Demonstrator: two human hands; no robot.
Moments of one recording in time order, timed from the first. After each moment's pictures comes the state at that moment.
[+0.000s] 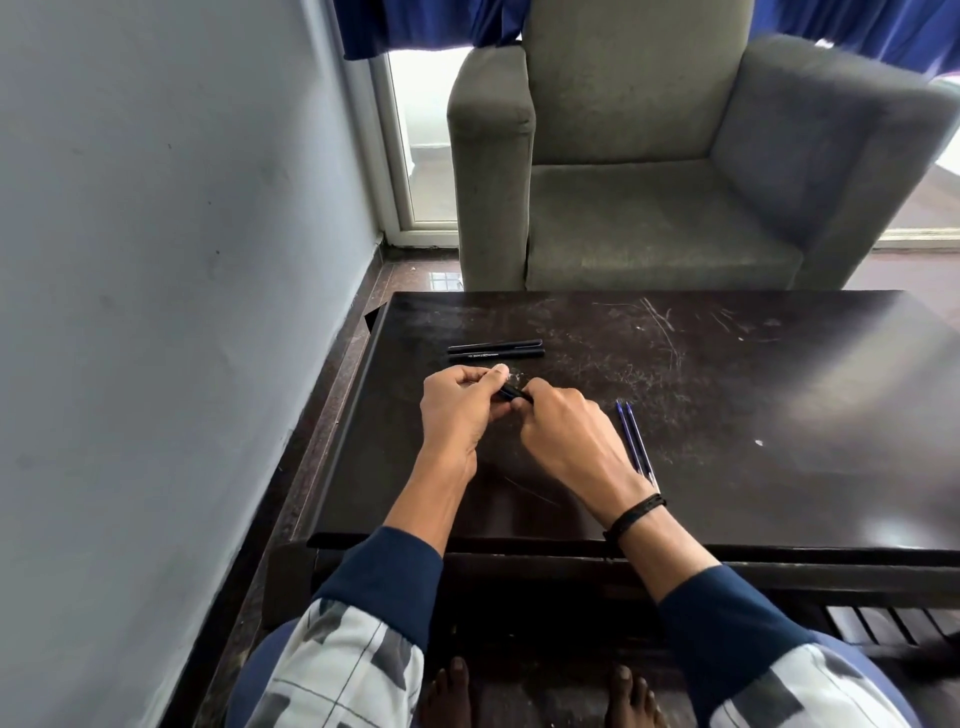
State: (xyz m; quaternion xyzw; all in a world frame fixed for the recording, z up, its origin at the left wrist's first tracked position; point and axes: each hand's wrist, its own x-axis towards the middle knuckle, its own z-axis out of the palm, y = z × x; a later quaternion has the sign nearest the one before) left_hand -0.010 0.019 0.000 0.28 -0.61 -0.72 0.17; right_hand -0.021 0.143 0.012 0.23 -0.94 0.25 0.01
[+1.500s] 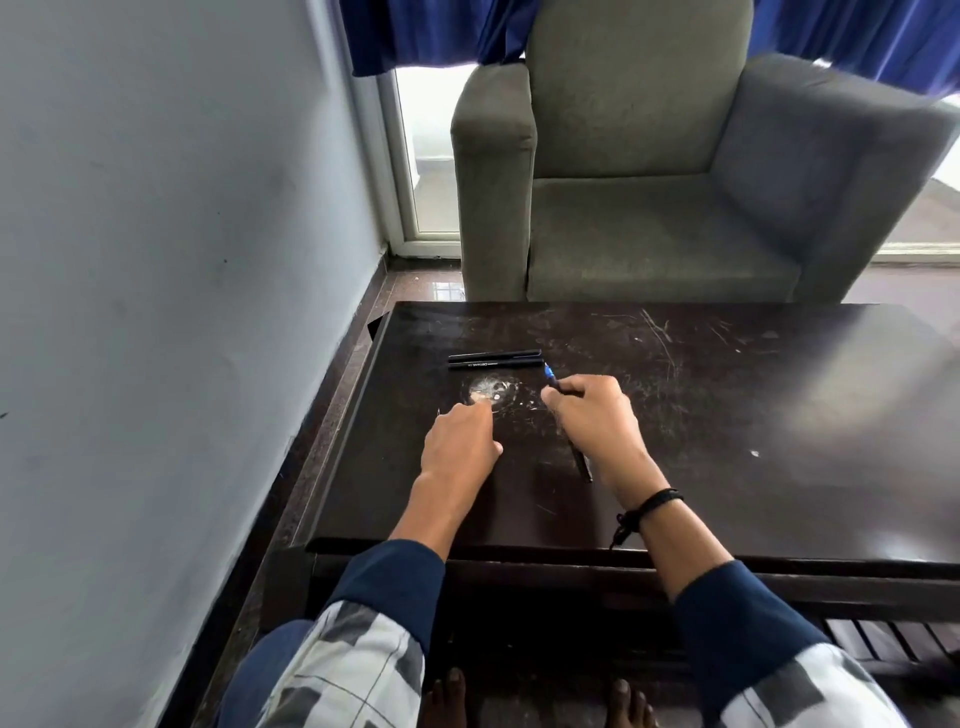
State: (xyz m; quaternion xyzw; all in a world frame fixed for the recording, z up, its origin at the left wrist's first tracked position) left_hand -0.002 0.015 -0.014 0.16 -0.97 -0.16 -0.01; right_hand -0.053 0.162 0.009 0.03 -0.86 0.50 -0.07
